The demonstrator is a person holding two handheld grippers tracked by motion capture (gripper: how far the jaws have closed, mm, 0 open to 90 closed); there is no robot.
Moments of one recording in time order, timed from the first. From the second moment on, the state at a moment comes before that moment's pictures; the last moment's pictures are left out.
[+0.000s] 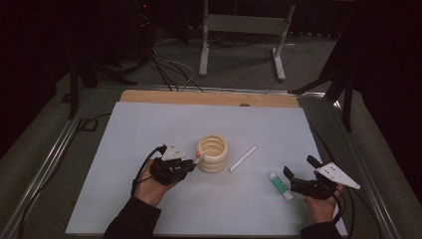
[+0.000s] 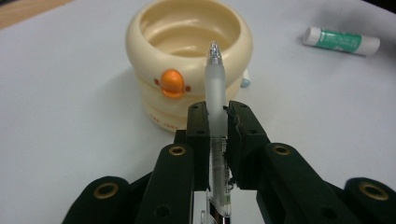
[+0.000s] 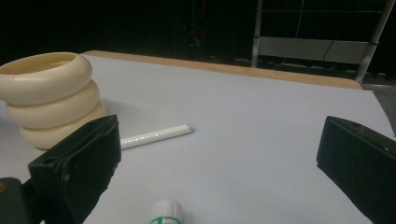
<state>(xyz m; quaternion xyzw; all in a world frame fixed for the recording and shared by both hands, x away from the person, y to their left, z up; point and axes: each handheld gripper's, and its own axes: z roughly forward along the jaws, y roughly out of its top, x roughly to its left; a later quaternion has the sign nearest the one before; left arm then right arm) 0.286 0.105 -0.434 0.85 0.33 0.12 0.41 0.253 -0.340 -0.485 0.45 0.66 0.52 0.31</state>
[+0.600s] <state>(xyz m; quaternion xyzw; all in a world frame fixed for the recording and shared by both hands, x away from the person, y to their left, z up) 0.305 0.110 -0.412 0.82 0.33 0.14 0.44 0.253 -0.342 -0.484 0.45 0.66 0.52 0.31</state>
